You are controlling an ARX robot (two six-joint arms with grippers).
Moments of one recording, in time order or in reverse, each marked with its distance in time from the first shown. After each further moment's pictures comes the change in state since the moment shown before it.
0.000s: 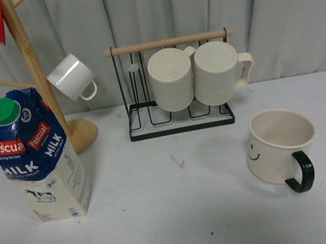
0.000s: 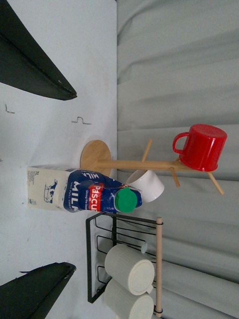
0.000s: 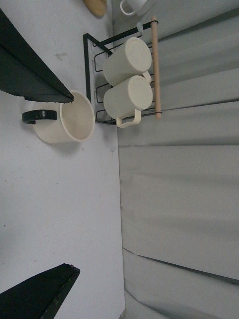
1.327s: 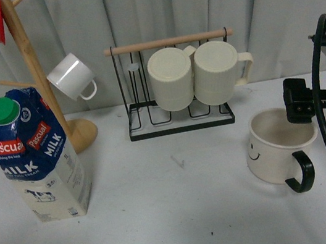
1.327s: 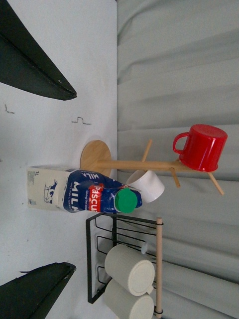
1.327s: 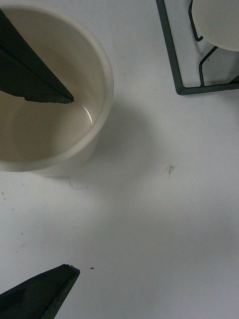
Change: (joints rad) left arm 0.000 0.000 0.000 0.000 0.000 0.000; right arm 0.093 1.953 1.065 0.018 0.013 0.226
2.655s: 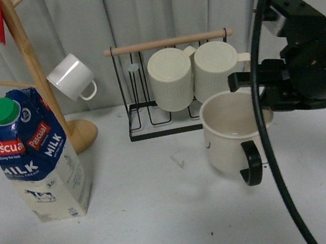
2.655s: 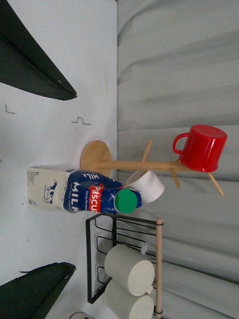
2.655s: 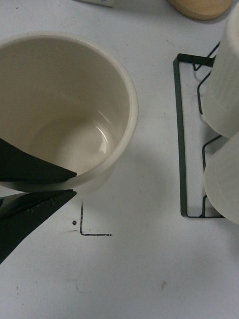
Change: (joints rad) left arm 0.000 0.000 0.000 0.000 0.000 0.000; right arm 0.185 -0.123 -0.001 -0.051 -0.046 0.018
